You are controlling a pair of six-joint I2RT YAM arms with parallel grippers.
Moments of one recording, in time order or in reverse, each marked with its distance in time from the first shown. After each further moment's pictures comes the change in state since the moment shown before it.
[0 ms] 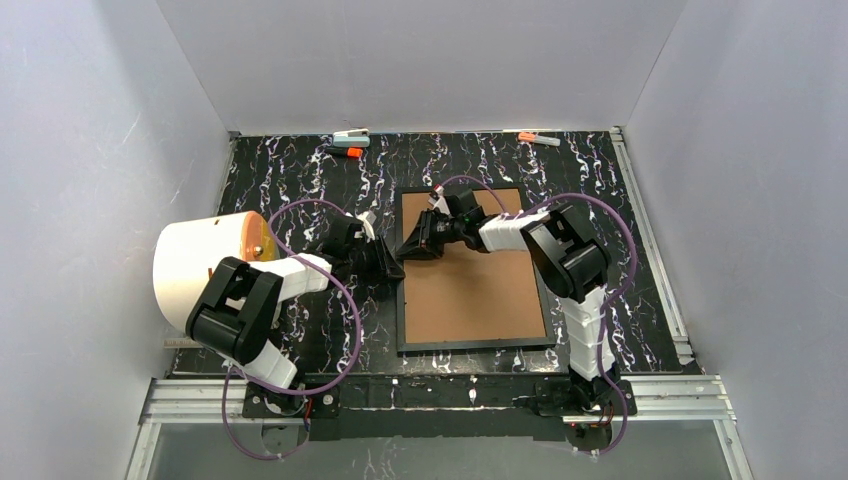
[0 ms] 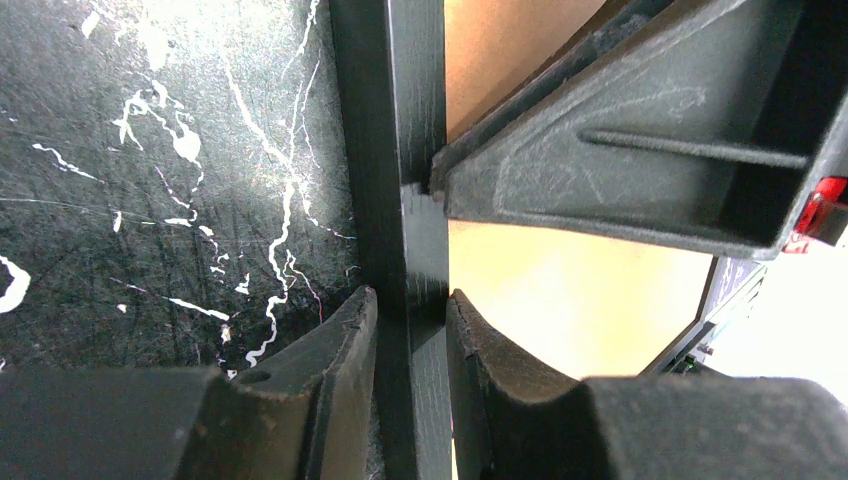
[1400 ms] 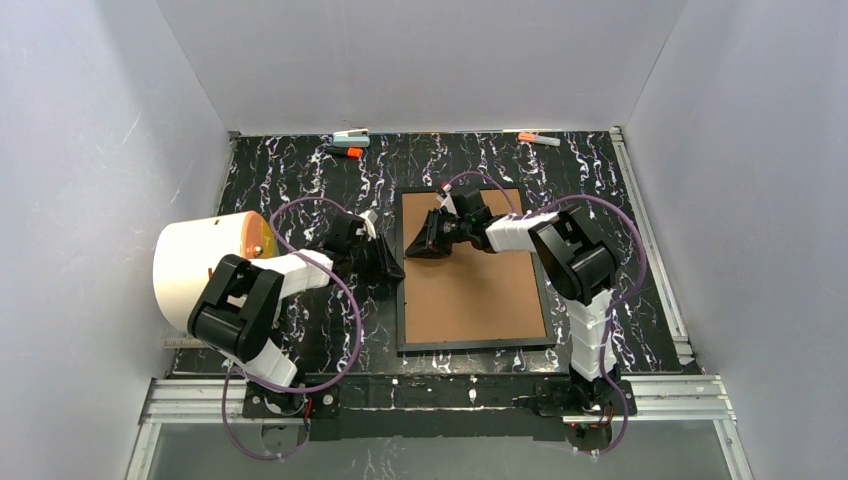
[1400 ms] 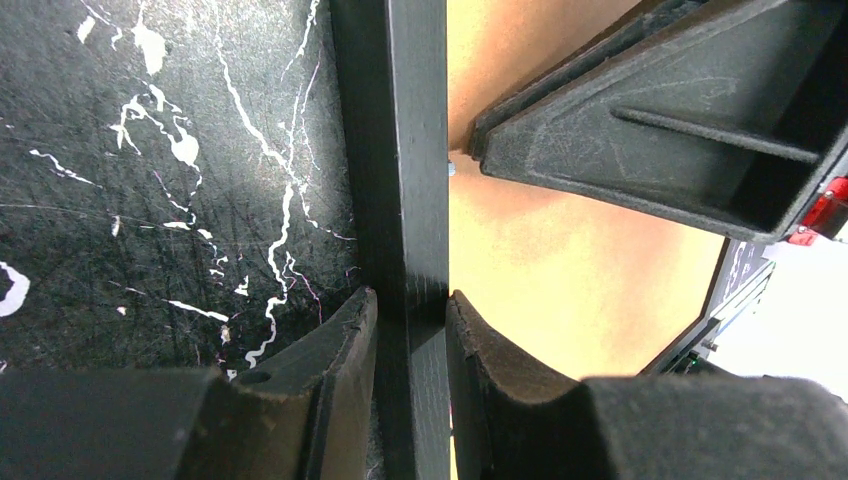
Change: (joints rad) left arm 0.000 0.011 0.026 -0.037 0.003 0.008; right arm -0.028 -0.041 -0.050 -0.024 0.068 -0.111
